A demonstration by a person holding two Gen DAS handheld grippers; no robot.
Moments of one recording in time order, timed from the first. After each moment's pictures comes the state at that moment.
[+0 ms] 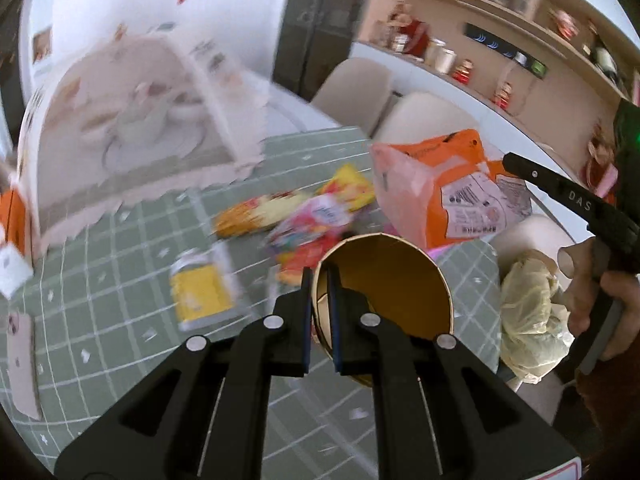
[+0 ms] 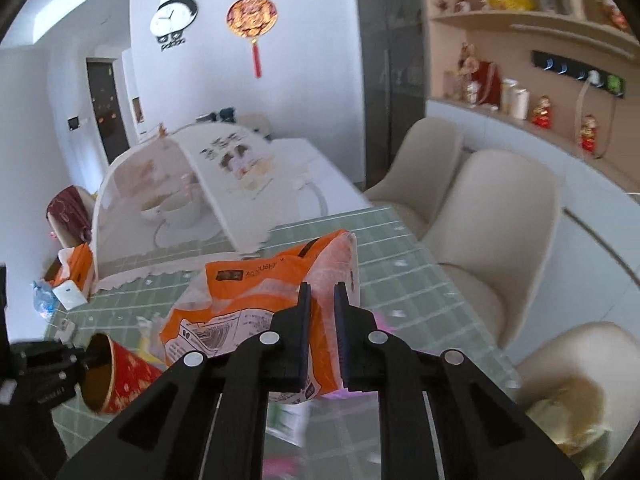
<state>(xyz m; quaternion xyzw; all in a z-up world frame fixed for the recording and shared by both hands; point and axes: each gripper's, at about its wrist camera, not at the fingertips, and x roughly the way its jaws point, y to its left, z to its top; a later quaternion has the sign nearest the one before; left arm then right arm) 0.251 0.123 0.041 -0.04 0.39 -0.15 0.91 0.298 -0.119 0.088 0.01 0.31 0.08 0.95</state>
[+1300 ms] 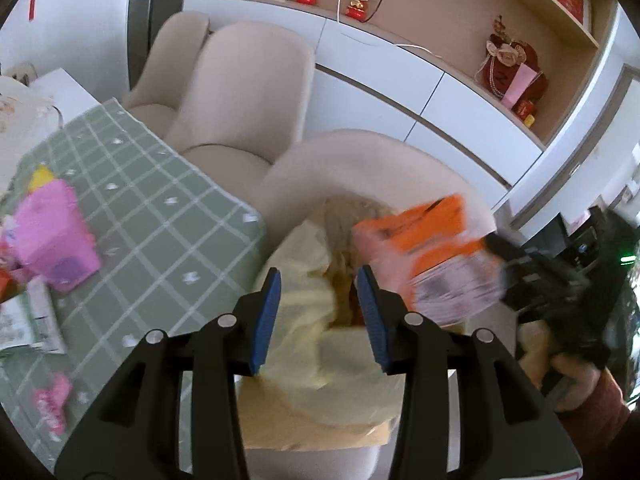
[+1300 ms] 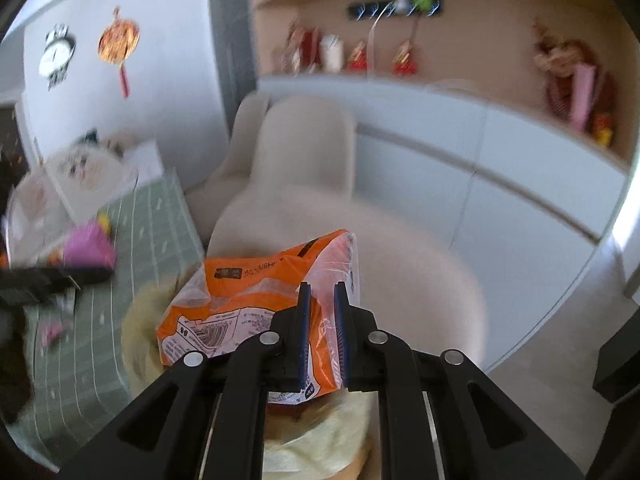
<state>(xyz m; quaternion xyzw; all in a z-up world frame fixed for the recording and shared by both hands) 0.234 -0.218 0.010 0.02 0.44 -0.32 0.84 0.141 -0.440 -0.019 0.06 0.37 -0.08 0.92</state>
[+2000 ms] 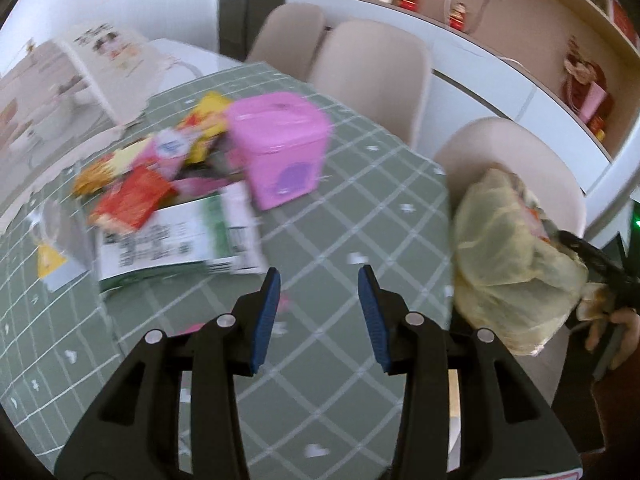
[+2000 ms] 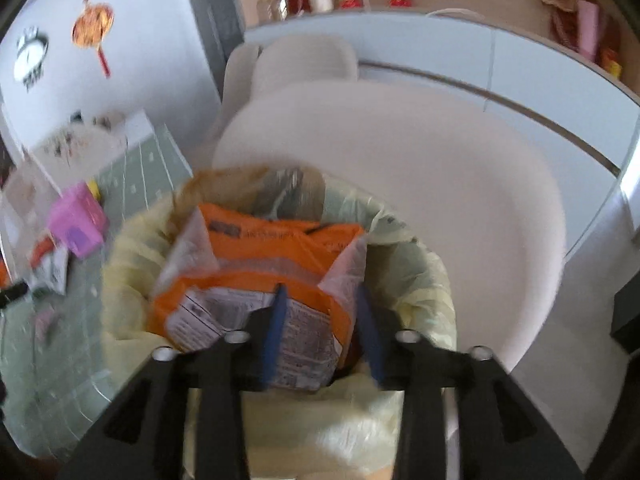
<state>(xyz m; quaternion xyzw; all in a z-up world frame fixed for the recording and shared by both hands) 0.234 -0.021 -0.033 0.01 0.45 -0.18 0.87 0.139 -0.419 -0.052 0.13 0.38 -0.11 0.91</state>
